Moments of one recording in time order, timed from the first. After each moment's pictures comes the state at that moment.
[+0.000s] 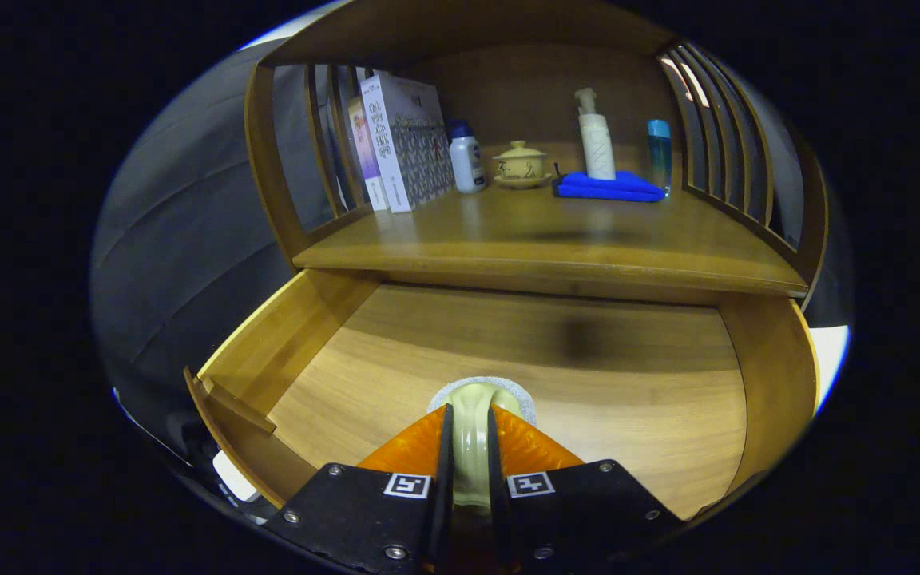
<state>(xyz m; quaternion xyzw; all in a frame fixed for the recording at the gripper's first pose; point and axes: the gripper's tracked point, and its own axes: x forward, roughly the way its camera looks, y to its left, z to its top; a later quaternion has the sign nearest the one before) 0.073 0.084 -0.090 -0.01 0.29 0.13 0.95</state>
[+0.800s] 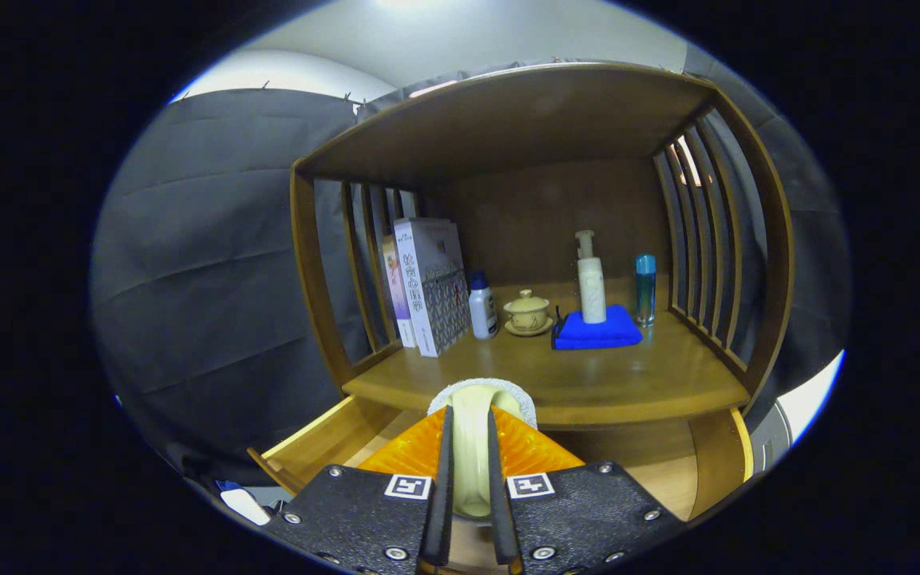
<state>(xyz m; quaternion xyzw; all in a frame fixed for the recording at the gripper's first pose) 0.080 0.092 0.058 0.01 0.10 0.15 0.98</state>
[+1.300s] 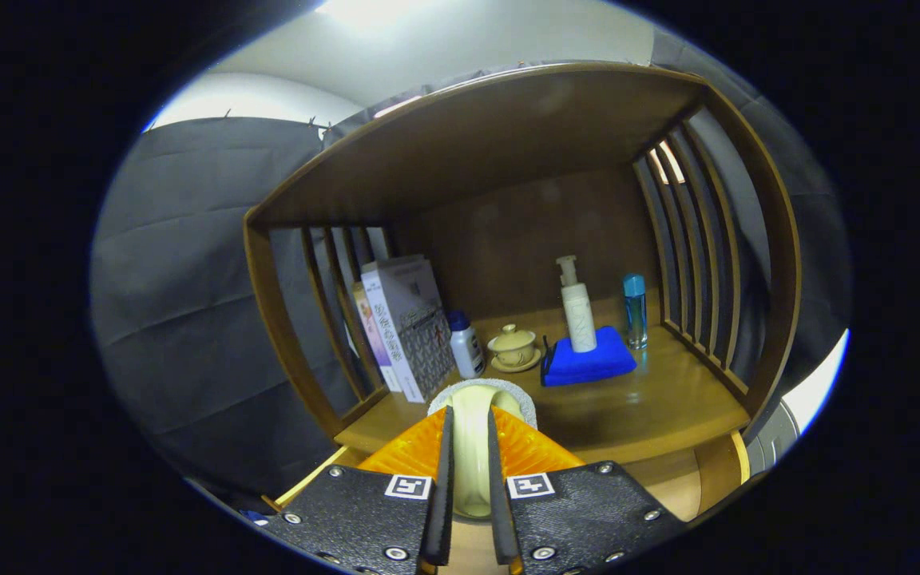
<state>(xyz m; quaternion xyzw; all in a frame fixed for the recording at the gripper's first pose) 0.134 0.080 0.101 0.06 0.08 0.11 0.99</state>
